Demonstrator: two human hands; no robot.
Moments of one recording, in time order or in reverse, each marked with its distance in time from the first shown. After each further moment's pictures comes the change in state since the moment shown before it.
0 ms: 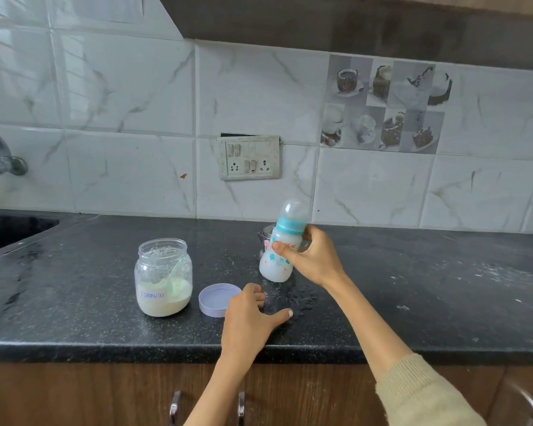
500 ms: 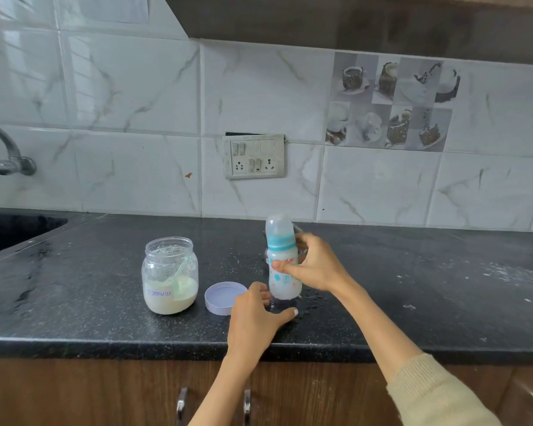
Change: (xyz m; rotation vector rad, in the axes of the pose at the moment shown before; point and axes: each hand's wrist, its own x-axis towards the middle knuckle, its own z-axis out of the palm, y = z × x) left_hand -0.001 0.000 -0.001 0.009 -0.001 0.021; right_hand -0.006 0.005 0.004 -0.116 -0.092 -0.046
